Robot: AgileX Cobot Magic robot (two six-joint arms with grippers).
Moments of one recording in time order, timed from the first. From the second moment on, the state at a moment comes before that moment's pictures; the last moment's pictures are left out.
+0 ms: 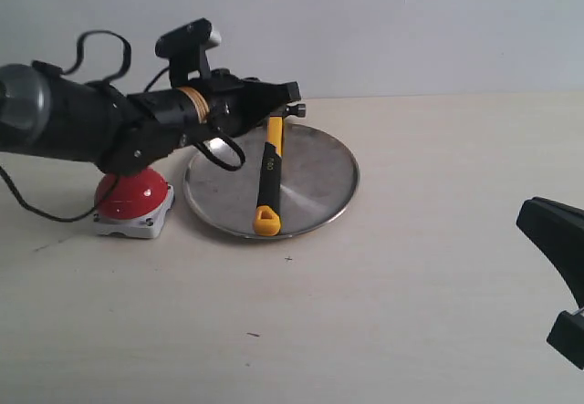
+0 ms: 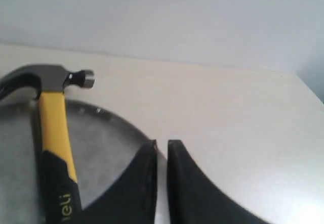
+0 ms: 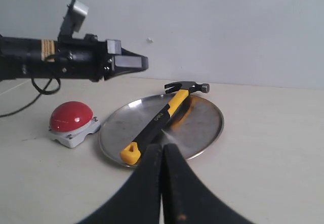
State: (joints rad) left arm -0.54 2.01 -1.19 0.31 -0.41 -0.77; right arm 0.42 0.64 -0.06 -0.28 -0.36 0.44
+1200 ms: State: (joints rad) left arm -0.41 0.82 -0.33 0.44 -0.24 -0.42; right arm 0.42 0.64 -0.06 -0.28 -0.34 0.44
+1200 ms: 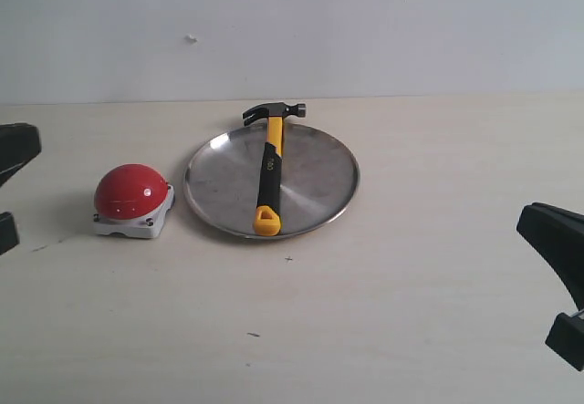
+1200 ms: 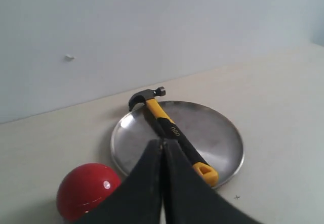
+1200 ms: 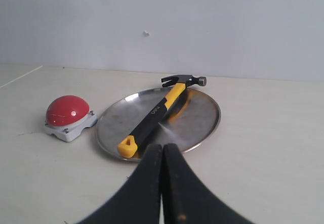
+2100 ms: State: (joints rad) left arm 0.02 0.18 0.00 0.41 -0.17 -0.42; right arm 0.42 0.64 -0.06 -0.28 -0.34 0.44
